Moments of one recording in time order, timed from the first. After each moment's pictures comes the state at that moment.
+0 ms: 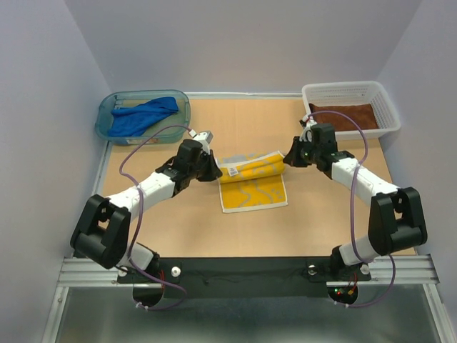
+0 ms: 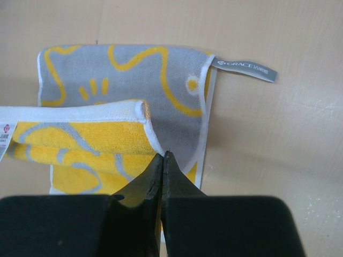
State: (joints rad) left arm -0.51 1.41 0.80 -0.05 0.17 -0.51; right arm 0.22 1.47 0.93 -0.16 -0.26 0.29
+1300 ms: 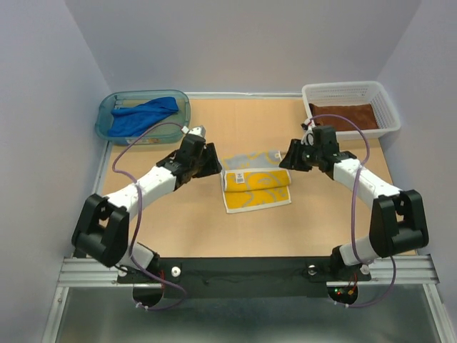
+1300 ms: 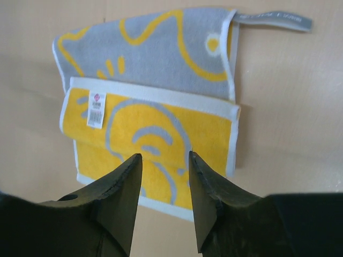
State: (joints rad) left arm -0.54 1.38 0.88 -0.22 -0.03 -0.62; right arm 0.22 1.41 0.89 -0.25 -0.39 0.37
